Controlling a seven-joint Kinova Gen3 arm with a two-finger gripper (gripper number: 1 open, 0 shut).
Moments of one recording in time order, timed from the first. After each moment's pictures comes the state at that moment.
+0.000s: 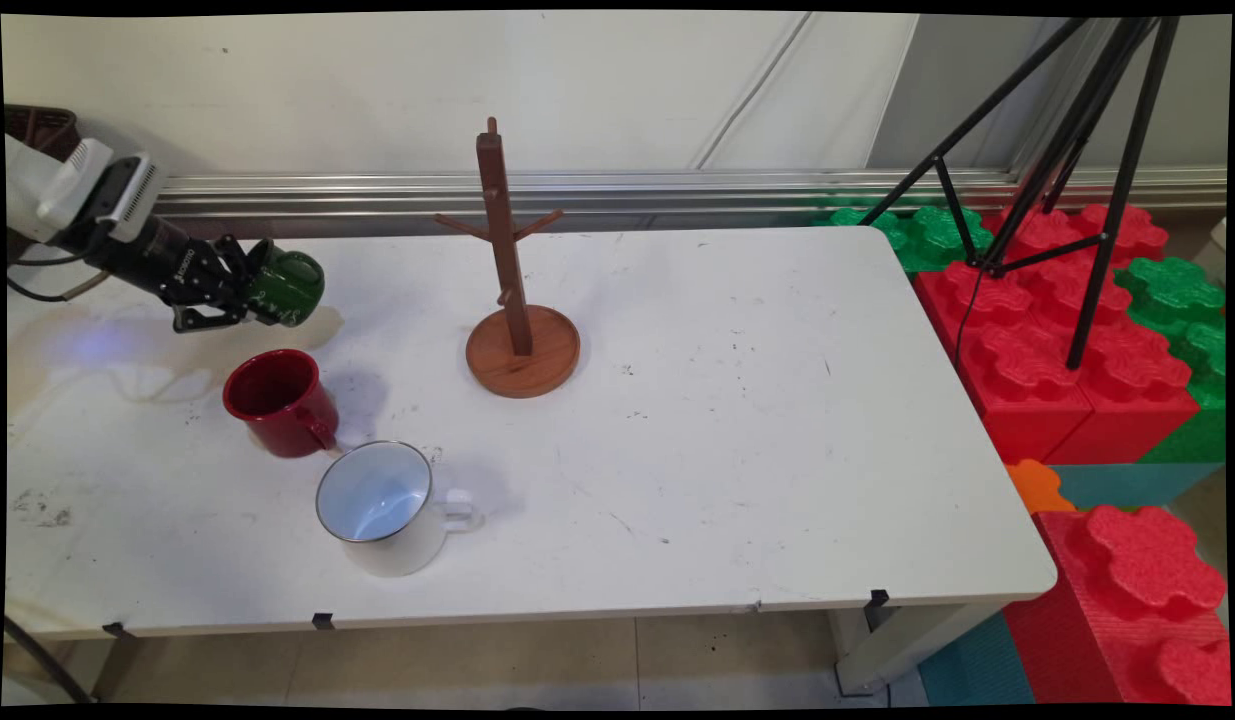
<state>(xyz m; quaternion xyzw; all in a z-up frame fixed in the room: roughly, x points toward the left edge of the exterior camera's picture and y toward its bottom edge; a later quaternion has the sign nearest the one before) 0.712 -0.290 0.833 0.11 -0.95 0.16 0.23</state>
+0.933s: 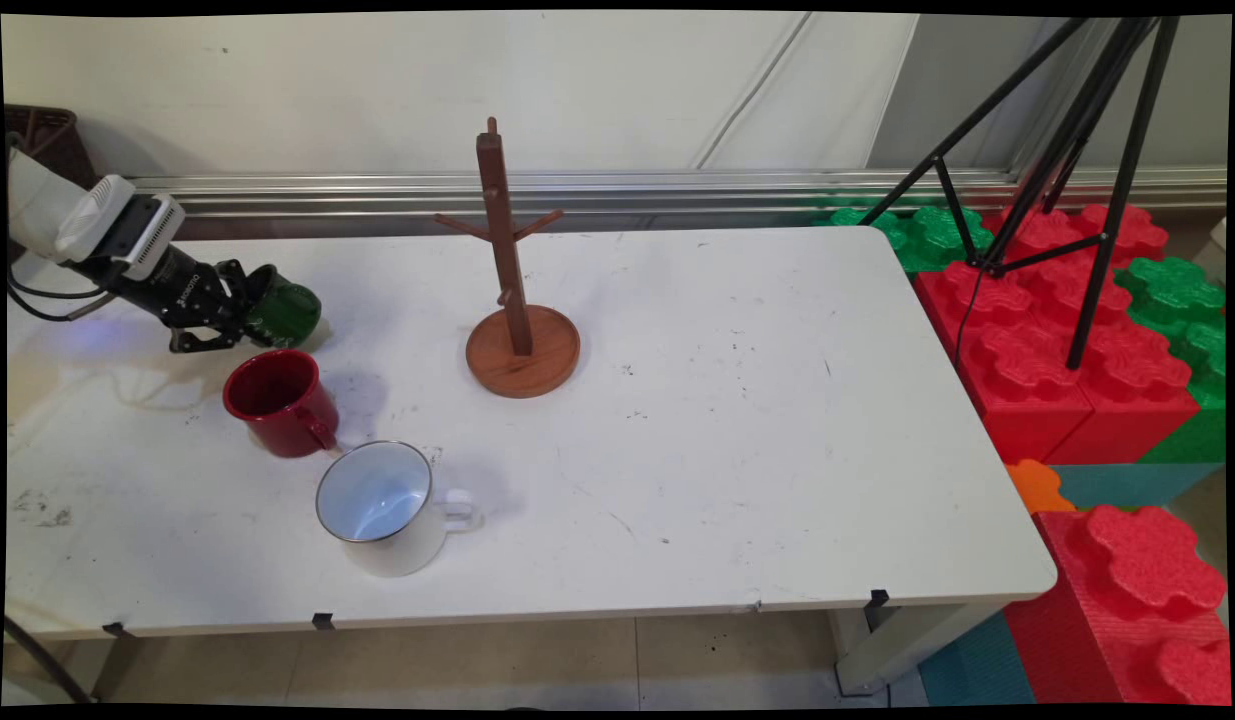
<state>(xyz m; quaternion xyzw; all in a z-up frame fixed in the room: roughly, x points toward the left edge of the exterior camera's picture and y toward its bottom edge) 0.712 -0.293 0.809 0.06 -0.97 0.15 0.18</state>
